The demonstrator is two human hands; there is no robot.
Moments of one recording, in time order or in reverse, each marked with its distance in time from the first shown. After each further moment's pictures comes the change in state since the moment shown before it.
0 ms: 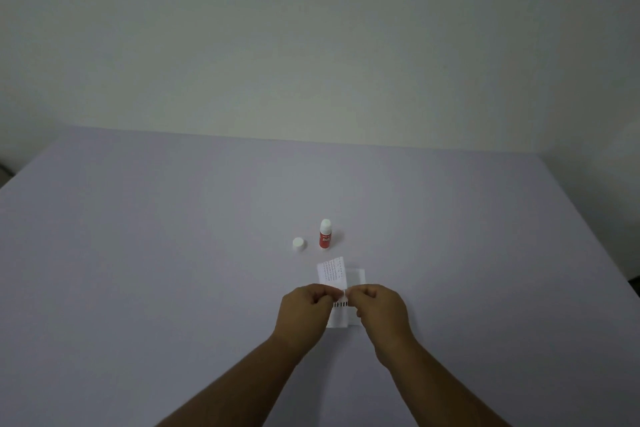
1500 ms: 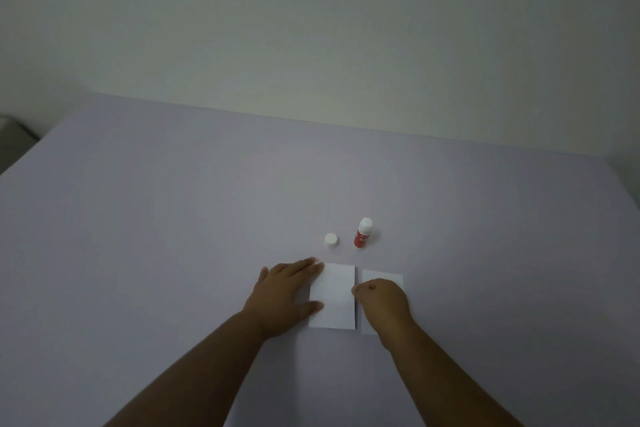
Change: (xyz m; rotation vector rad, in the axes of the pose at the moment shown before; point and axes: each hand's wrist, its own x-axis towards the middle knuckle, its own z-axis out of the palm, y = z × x) left_hand 0.064 -0.067 -0.086 0.742 -0.171 0.261; right_hand 0.048 -0.010 0.058 -0.332 -0.121 0.140
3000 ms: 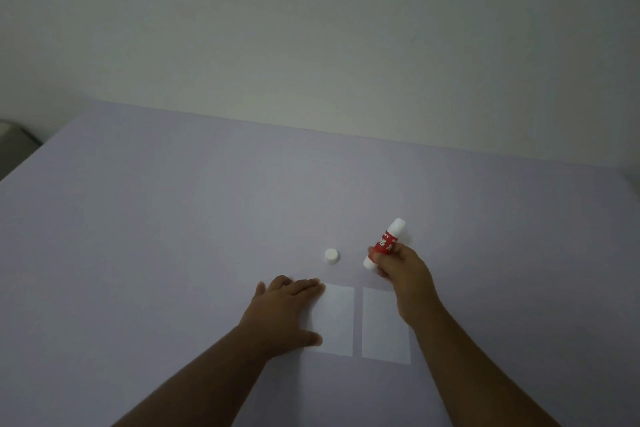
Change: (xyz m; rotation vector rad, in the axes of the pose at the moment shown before) left_hand 0.010 -0.002 -0.002 0.146 -0.159 -0.034; right_hand 0.052 -0.014 -0.037 0.617 -0.024 -0.216
